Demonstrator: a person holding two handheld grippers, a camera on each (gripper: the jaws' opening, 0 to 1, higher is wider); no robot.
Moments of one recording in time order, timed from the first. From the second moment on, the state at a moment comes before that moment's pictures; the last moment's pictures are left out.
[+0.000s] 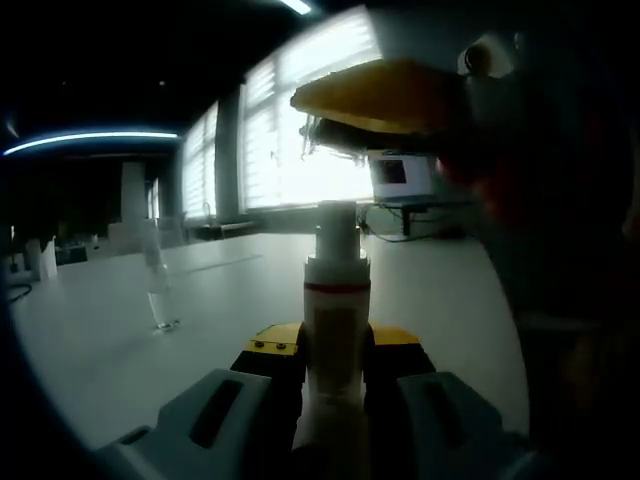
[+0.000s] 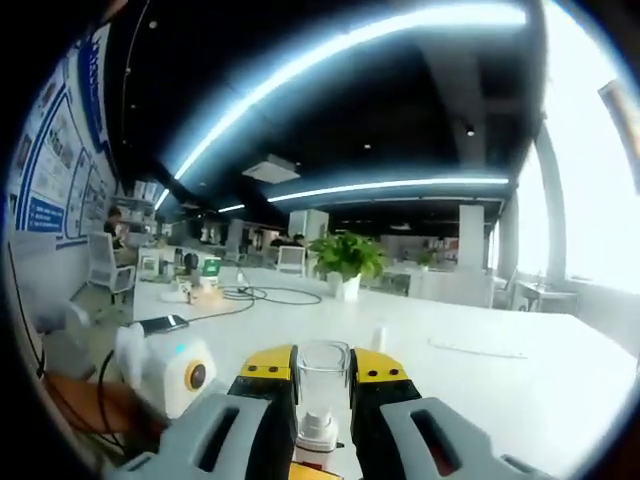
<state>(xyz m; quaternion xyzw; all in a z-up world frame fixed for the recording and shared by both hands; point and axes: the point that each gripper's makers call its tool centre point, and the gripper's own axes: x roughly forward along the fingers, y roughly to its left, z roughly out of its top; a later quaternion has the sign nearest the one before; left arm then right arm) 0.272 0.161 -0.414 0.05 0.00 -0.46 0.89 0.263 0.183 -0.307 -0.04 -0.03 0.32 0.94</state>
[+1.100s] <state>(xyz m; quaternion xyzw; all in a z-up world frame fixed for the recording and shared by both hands) 0.272 0.161 -0.414 0.05 0.00 -0.46 0.89 0.263 0.186 -0.325 -0.03 0.00 0.33 0.94</state>
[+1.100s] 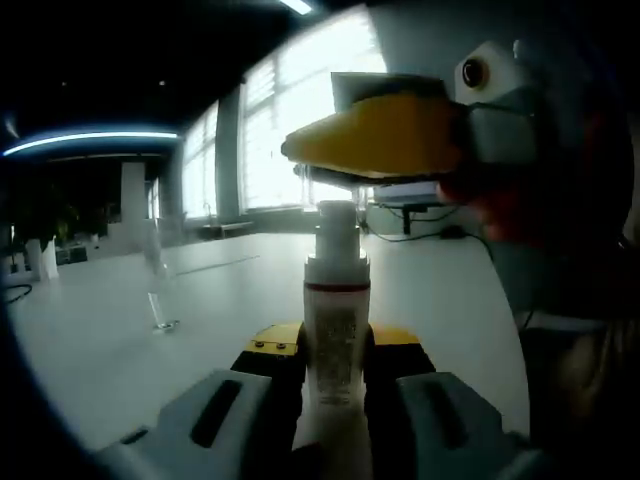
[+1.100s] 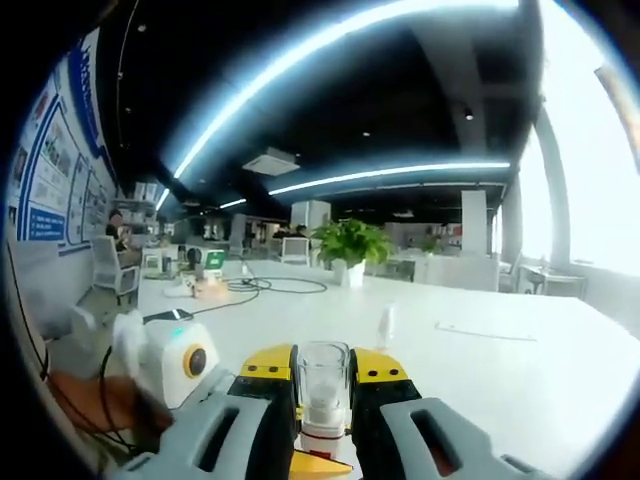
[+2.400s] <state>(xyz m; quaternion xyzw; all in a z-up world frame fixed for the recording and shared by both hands) 0.273 0.161 -0.415 0.05 0.00 -0.45 0.89 0.264 0.185 -0.345 -0.01 0.02 0.34 0.94</state>
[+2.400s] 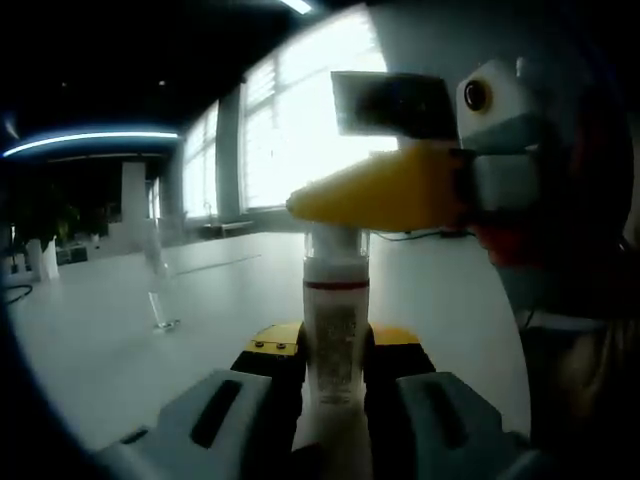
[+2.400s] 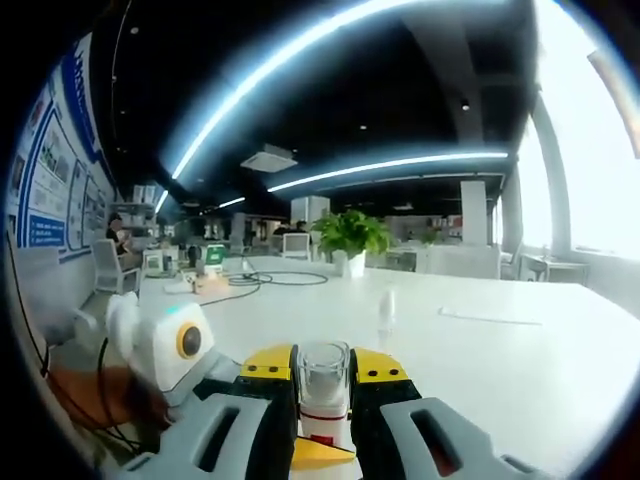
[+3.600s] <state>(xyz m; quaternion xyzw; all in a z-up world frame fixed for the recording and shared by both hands) 0.273 0.162 -0.415 0.05 0.01 -0.45 0.89 0.266 0.185 -0.327 -0.02 0.01 0.34 0.94</state>
